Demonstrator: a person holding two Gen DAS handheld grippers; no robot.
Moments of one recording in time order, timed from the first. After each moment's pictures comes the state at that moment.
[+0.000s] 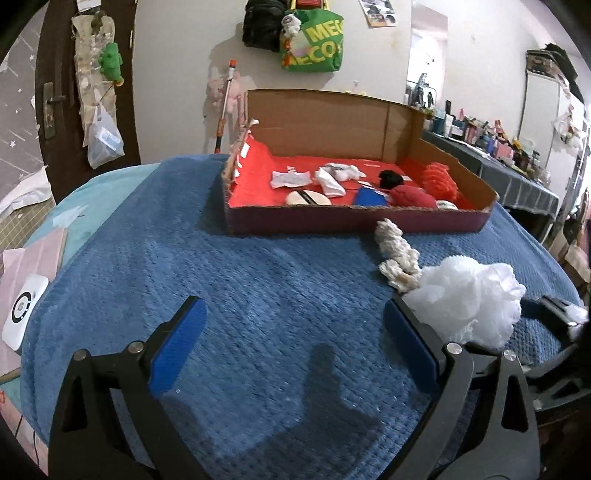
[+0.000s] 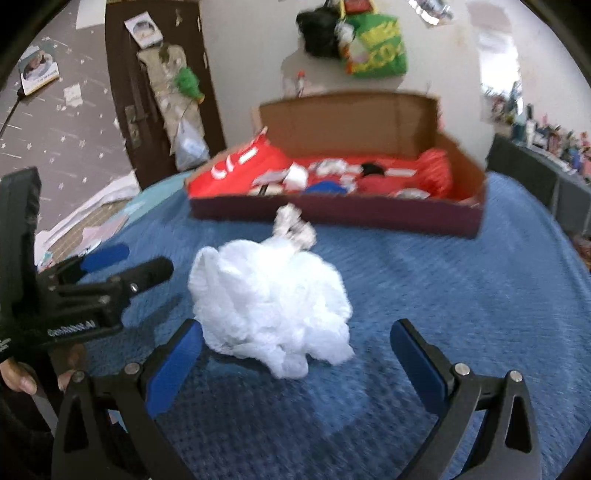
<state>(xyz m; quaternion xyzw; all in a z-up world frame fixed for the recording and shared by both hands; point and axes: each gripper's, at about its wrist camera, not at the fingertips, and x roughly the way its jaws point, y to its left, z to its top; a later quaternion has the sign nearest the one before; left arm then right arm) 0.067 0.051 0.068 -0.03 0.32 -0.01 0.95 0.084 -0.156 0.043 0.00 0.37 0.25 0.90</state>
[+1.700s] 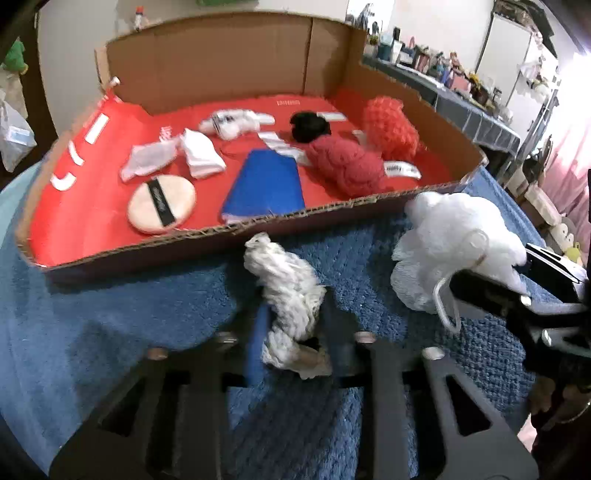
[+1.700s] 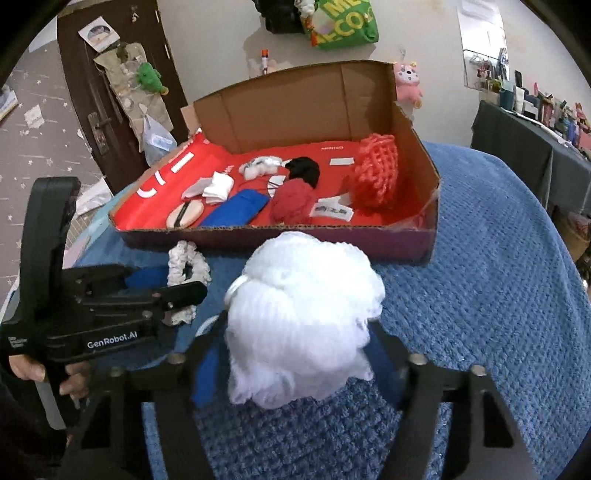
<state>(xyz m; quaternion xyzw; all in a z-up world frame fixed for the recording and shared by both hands) 0.180 -0.030 0.052 0.01 0.44 -0.14 0.89 0.154 -0.224 0.059 0.03 0.39 0.21 0.89</state>
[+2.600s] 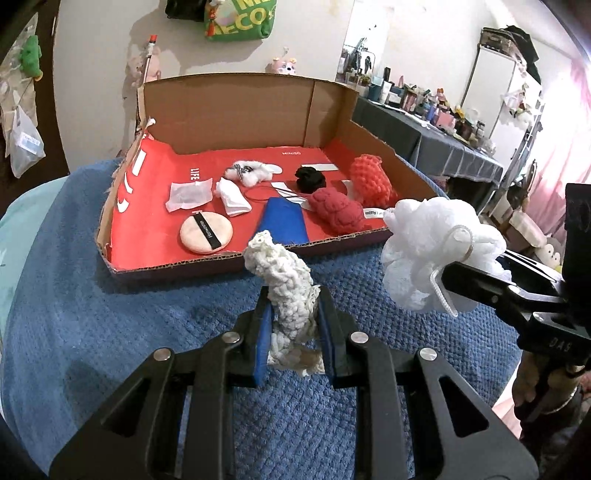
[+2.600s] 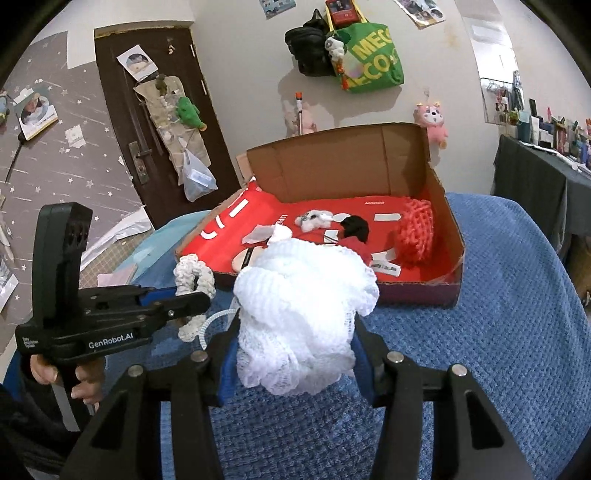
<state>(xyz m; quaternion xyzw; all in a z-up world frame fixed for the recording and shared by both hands) 0.141 0.007 0.098 -0.02 0.38 -0.16 0.91 0.119 -0.209 0.106 0.04 0.32 0.26 0.91</state>
